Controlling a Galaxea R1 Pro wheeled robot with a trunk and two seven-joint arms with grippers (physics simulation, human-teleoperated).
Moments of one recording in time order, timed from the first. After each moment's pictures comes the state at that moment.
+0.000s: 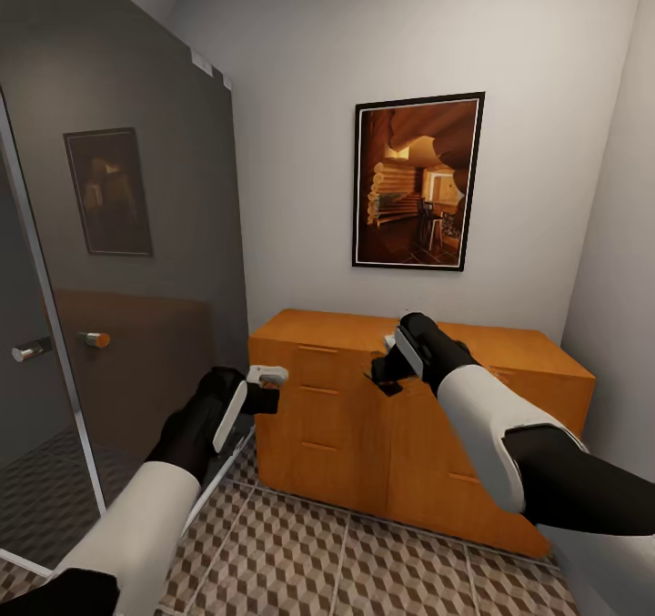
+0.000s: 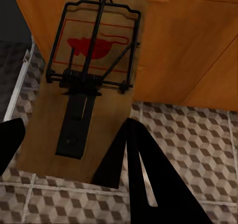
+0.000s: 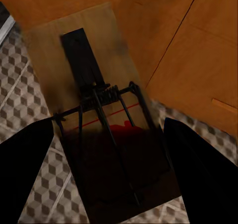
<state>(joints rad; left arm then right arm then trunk) -0.81 -0.09 -0.09 -0.92 0.05 0.98 -0.04 -1.22 0.13 0.09 -0.38 0.01 1.04 0.05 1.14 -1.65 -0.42</state>
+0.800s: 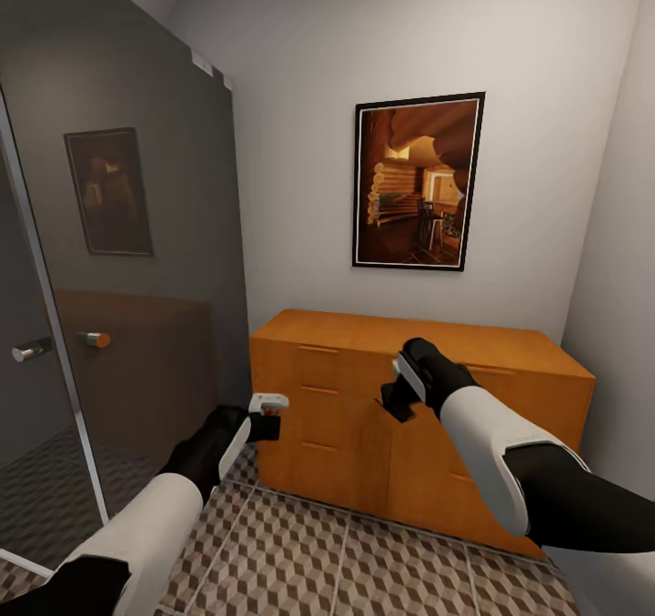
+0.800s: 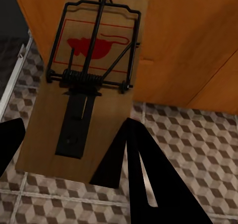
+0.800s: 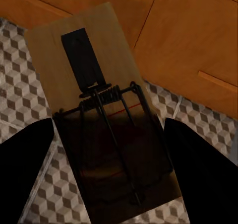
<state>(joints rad) -0.81 -0.09 -0.08 -0.59 0.06 0.62 -0.04 -1.15 0.11 0.09 -0.33 0.04 1.01 -0.01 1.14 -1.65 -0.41</state>
